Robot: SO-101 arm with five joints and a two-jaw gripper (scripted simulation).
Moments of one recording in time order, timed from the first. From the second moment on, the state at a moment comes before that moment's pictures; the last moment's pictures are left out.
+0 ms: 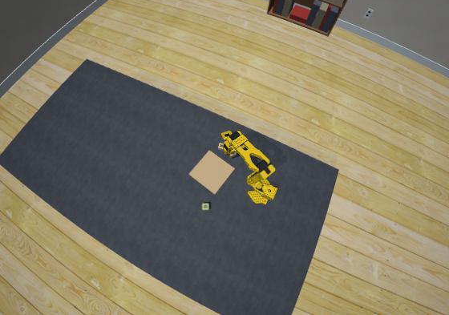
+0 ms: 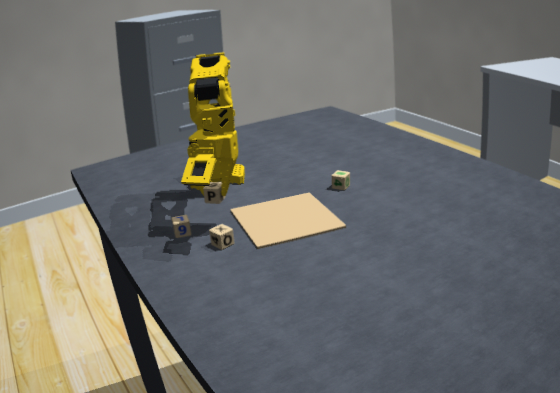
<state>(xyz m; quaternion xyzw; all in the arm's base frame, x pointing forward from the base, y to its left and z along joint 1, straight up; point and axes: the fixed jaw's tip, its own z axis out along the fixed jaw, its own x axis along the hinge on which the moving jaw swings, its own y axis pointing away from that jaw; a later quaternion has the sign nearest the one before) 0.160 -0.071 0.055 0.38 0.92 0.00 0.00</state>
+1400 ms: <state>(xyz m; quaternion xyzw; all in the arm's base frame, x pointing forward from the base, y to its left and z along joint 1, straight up) 0.160 -0.072 0.046 0.39 0.92 0.00 0.00</state>
